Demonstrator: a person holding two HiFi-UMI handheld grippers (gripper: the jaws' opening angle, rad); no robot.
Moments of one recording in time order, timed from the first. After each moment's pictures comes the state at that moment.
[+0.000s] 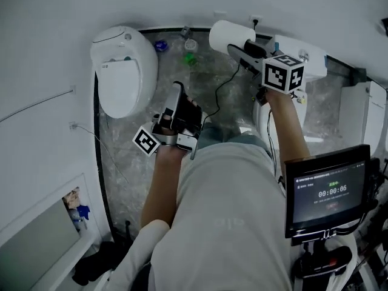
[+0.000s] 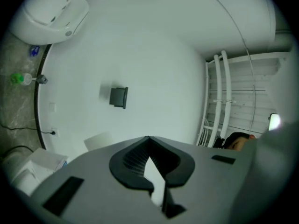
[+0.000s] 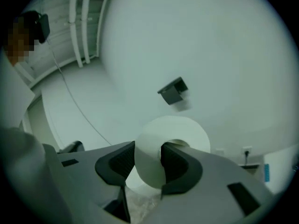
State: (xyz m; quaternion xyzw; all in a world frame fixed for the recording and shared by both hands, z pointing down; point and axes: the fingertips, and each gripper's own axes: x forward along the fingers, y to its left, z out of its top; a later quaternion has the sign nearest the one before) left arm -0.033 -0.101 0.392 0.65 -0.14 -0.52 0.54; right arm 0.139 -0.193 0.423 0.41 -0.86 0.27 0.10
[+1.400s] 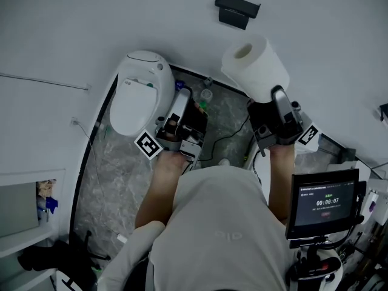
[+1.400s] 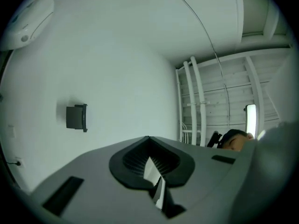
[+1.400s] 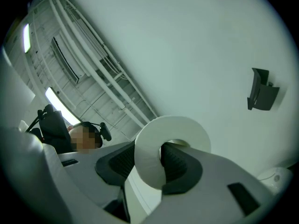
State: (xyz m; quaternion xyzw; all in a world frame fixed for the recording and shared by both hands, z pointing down) left arm -0.082 -0.114 0.332 0.67 -0.14 -0.58 0.45; right arm 0.092 -0.117 0.231 0.06 -0.85 0.33 -0.39
